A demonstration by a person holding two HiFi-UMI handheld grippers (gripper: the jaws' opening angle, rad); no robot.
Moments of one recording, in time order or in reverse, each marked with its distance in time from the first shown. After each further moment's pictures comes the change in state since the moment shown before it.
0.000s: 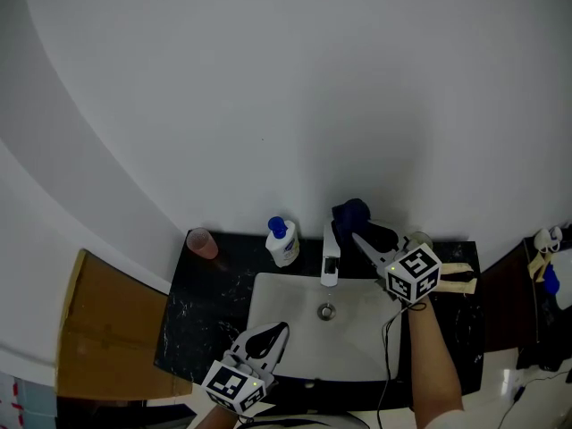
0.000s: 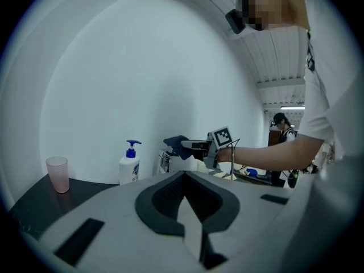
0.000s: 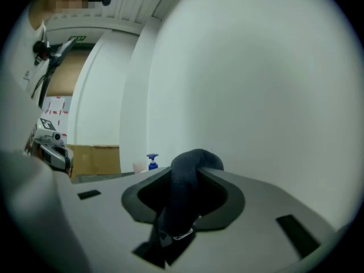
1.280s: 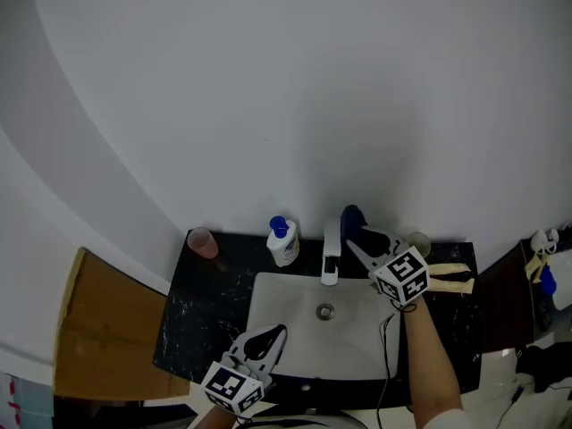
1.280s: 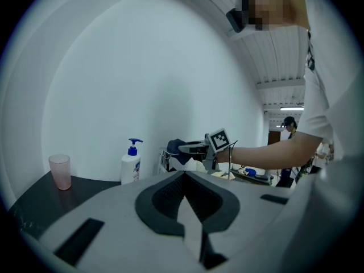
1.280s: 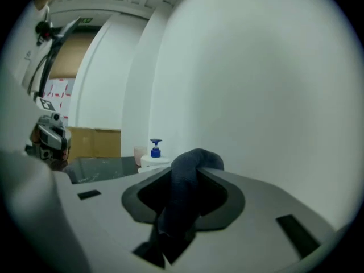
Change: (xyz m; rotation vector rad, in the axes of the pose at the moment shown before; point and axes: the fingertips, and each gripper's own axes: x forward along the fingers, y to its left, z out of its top) left arm -0.011 0.000 -0.007 -0.007 0.001 -0.009; right arm 0.009 0.012 -0.022 -0.101 0.113 -0.005
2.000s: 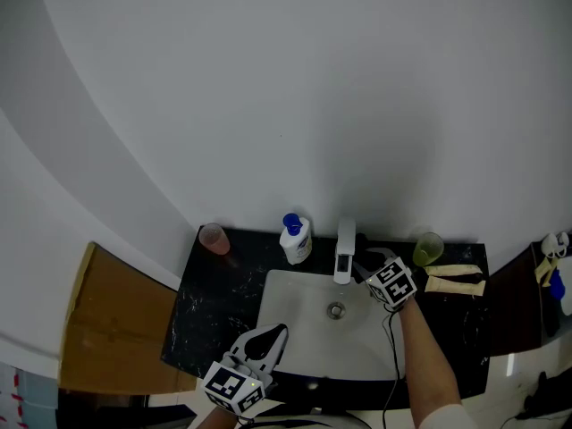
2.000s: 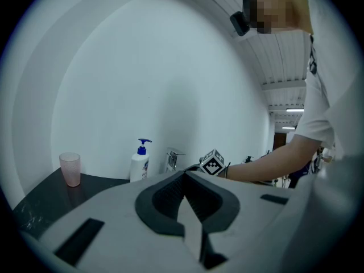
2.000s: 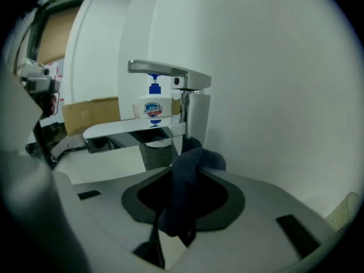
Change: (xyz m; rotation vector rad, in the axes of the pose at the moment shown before) left arm -0.015 0.013 0.005 -0.029 0.001 0.058; right arm 0.039 0.016 -0.137 -0.005 0.355 0.018
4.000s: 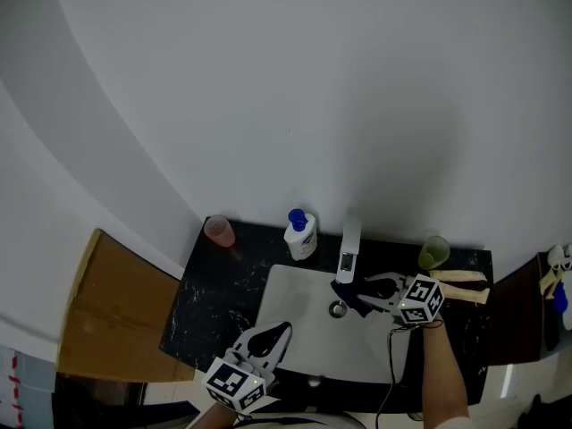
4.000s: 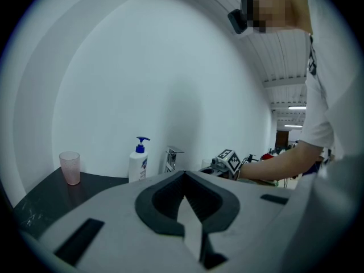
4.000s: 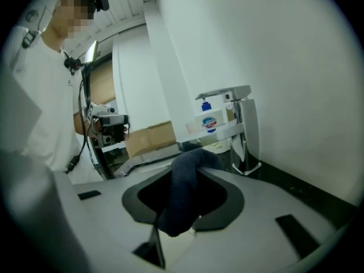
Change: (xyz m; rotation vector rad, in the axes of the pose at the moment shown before) left arm 0.006 -0.008 -0.007 0.006 0.011 0.019; right arm -0.067 0.082 -0.001 0.082 -0.211 0.576
